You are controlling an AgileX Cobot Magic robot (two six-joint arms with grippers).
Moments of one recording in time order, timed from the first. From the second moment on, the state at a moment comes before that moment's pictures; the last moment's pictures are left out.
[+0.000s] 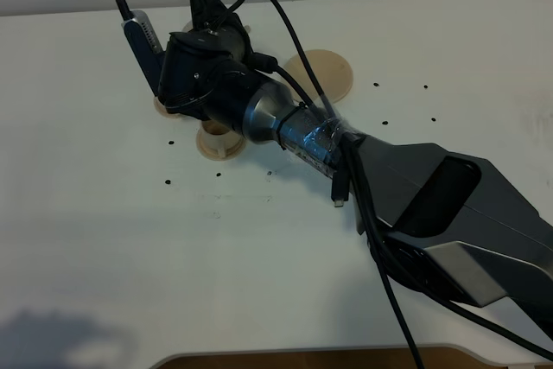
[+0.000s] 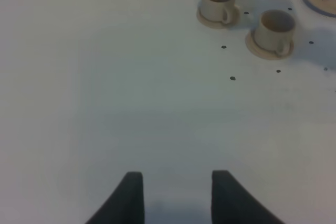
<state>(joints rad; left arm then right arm) 0.04 0.00 -0.51 -0.07 1.05 0.12 0.91 2.68 -2.53 -0.93 0.98 -0.68</state>
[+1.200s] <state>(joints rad) 0.04 0.00 -0.51 -0.07 1.05 0.12 0.91 2.68 -2.53 -1.00 0.93 -0.82</state>
